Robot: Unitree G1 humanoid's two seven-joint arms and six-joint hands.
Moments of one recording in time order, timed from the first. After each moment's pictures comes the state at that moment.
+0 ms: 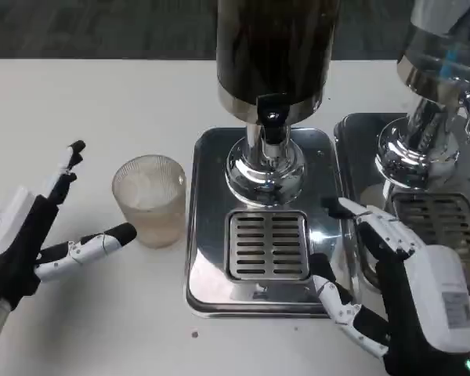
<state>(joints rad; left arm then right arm) -0.11 0.58 -0.01 0.63 0.45 -0.62 0.15 0.29 -0.21 0.25 0.04 -0.83 -0.42 -0.63</state>
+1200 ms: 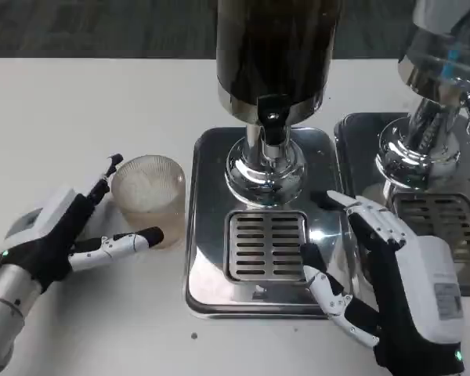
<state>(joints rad) -0.37 0.57 -0.19 0.99 0.48 -0.67 0.16 0.26 -0.20 0.28 0.05 -0.82 -0.42 -0.65</state>
